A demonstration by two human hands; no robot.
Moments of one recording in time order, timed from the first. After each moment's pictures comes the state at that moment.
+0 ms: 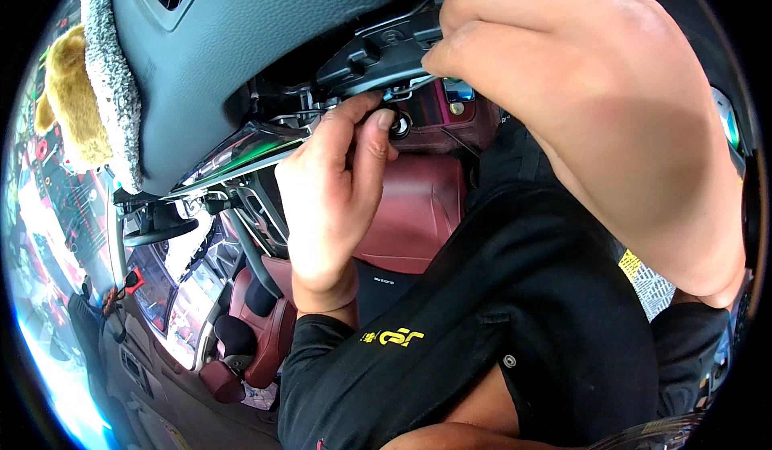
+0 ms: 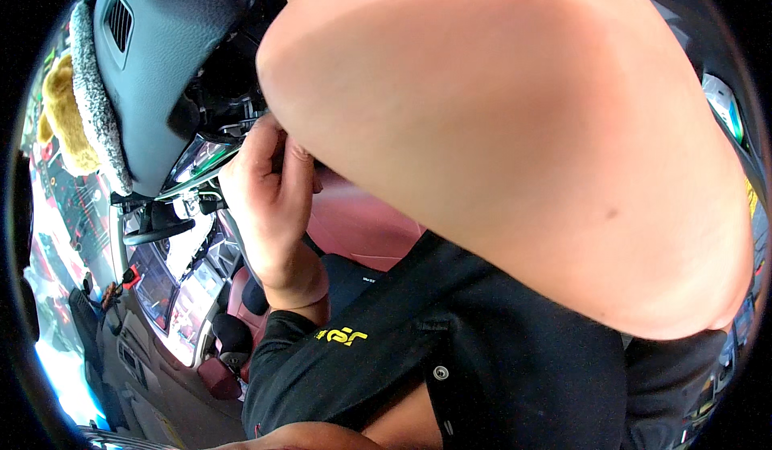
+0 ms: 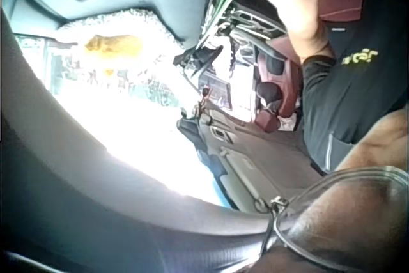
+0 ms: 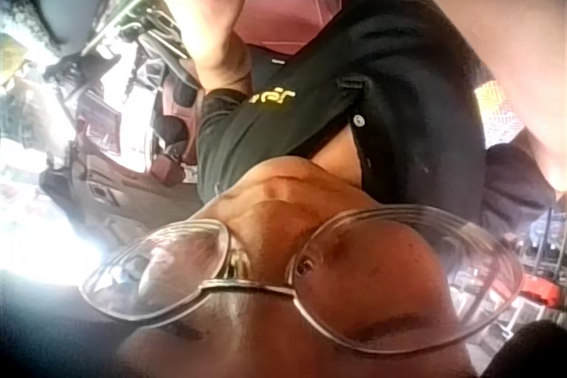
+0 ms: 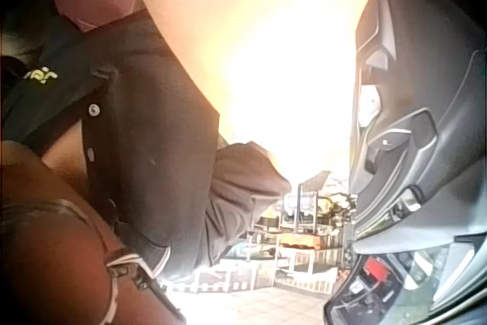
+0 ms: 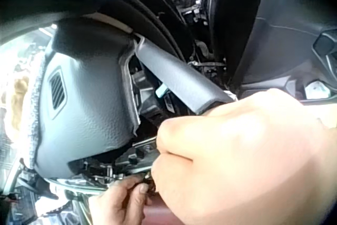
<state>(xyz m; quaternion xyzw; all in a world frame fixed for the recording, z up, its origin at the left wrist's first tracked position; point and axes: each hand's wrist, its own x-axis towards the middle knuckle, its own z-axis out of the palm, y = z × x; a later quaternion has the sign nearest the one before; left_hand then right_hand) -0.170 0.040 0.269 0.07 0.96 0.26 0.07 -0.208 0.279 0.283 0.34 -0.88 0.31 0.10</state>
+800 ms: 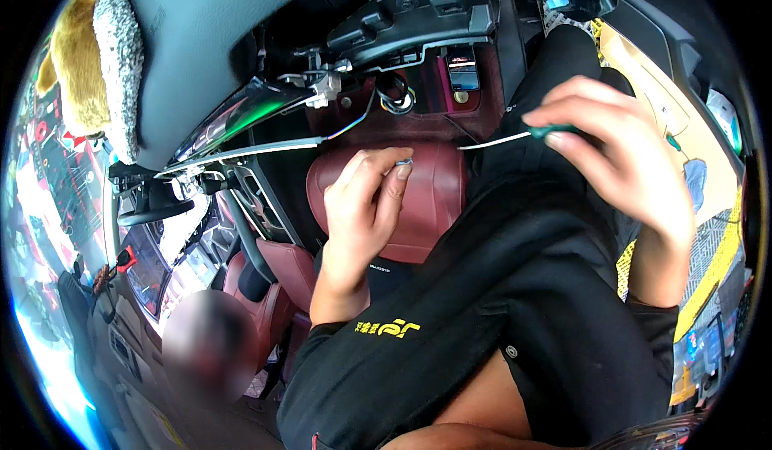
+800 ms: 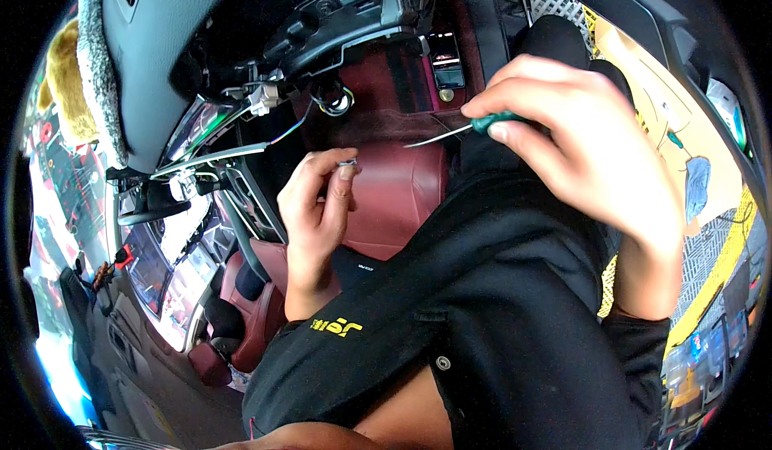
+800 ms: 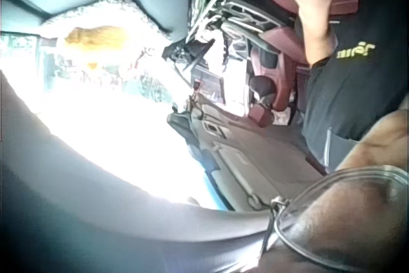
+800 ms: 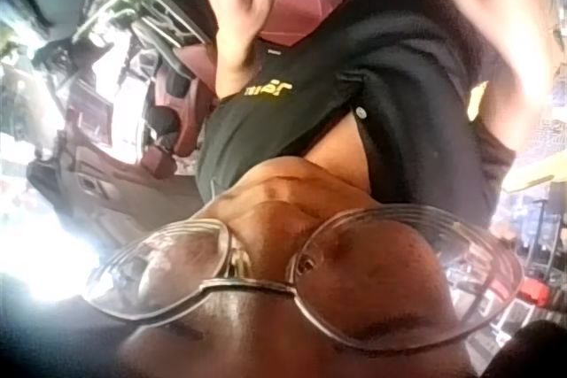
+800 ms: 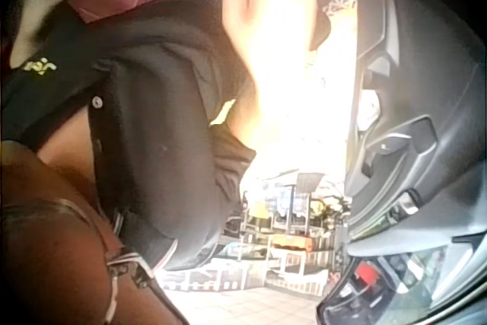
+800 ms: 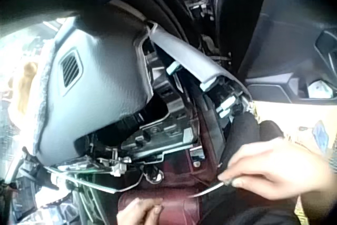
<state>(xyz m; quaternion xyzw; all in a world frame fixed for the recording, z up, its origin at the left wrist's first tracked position) -0.093 -0.010 0.221 0.10 0.93 0.35 0.09 -0.144 0.317 0.207 0.23 -0.82 0.52 -0.13</state>
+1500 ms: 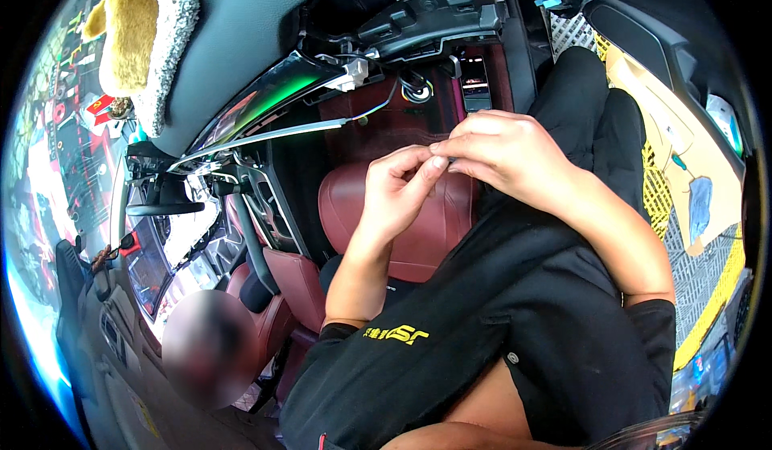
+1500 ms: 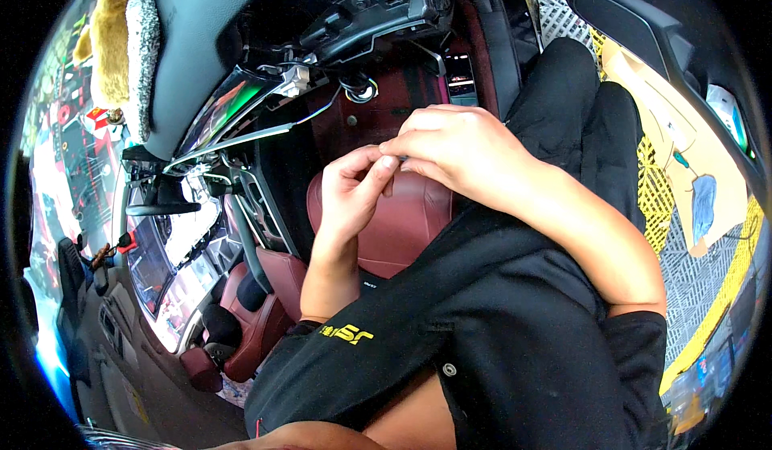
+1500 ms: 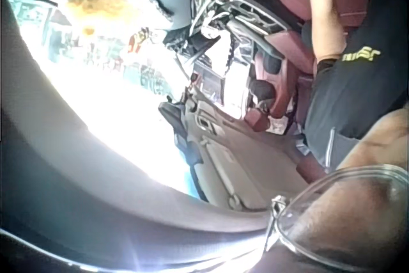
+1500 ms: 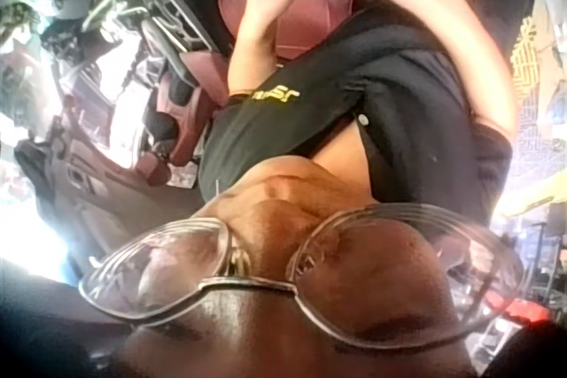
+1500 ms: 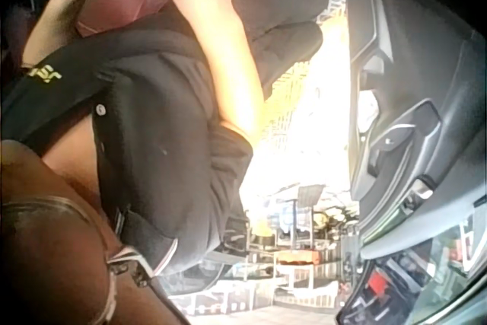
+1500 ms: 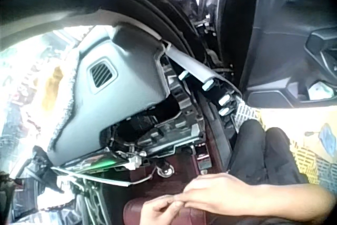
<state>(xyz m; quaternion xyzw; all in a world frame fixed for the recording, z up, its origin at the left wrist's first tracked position) -0.079 -0.019 0.176 -0.01 0.81 0.55 0.21 -0.115 0.216 0.149 0.31 -0.75 0.59 0.01</state>
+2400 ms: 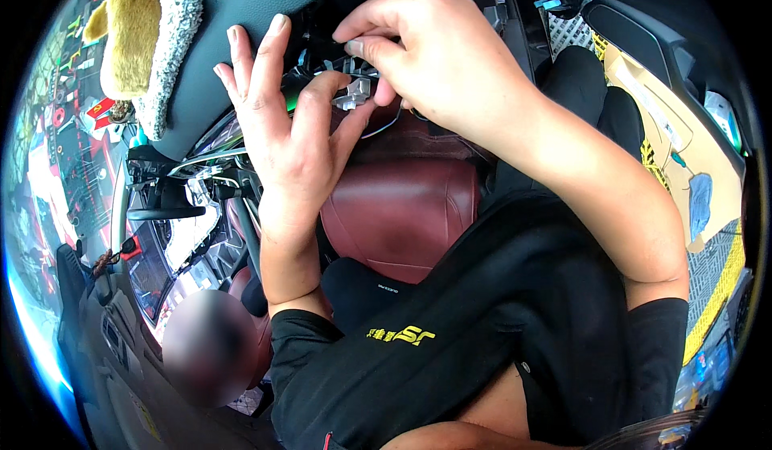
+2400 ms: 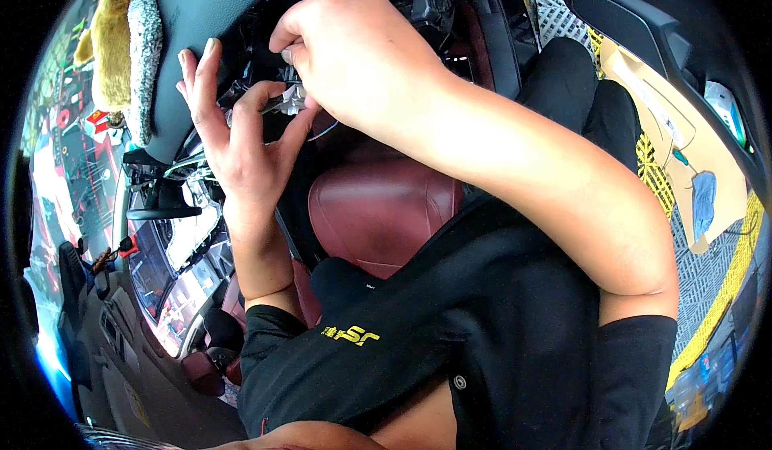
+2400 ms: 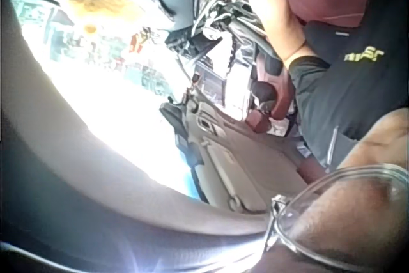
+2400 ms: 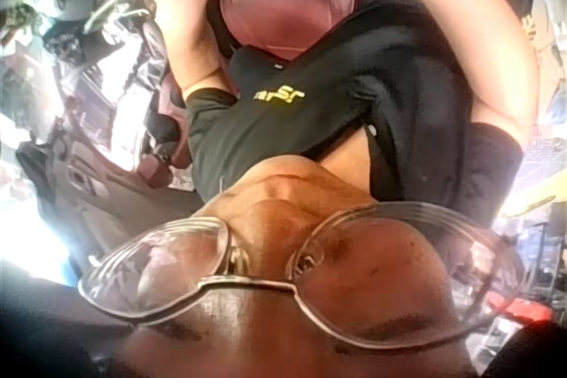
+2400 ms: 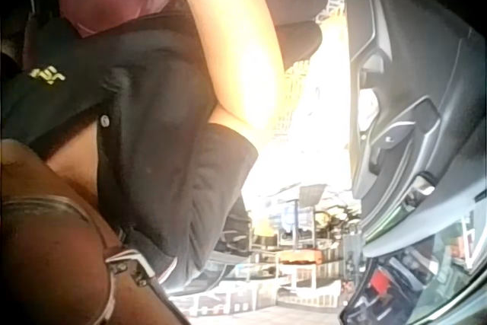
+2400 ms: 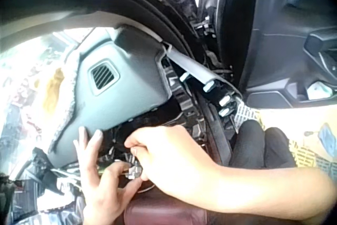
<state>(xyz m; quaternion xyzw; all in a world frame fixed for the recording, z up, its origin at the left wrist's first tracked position) -0.180 -0.030 0.277 0.37 0.90 -0.01 -0.24 -0.197 0.165 0.229 0.12 -0.70 0.71 0.01</state>
